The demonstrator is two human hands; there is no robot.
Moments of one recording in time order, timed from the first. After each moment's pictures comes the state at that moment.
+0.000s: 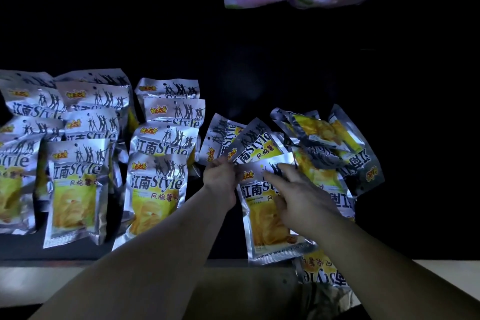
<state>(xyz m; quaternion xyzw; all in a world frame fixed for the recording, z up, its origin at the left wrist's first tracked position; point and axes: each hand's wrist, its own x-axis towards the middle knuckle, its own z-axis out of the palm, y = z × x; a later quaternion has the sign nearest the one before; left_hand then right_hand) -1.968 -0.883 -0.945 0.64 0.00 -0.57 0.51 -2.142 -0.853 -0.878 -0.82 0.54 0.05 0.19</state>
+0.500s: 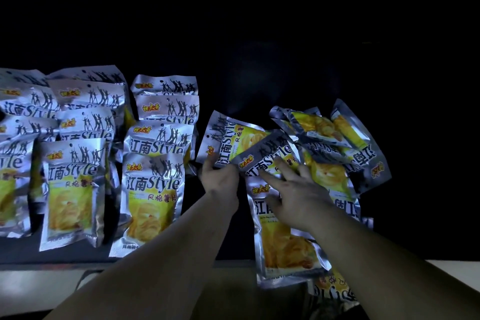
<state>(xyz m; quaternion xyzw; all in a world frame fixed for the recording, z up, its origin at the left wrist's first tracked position) -1.969 -0.879 -0.951 0.69 0.00 -0.51 0.52 -2.131 -0.865 -0.889 -0.80 0.55 0.14 0.19</state>
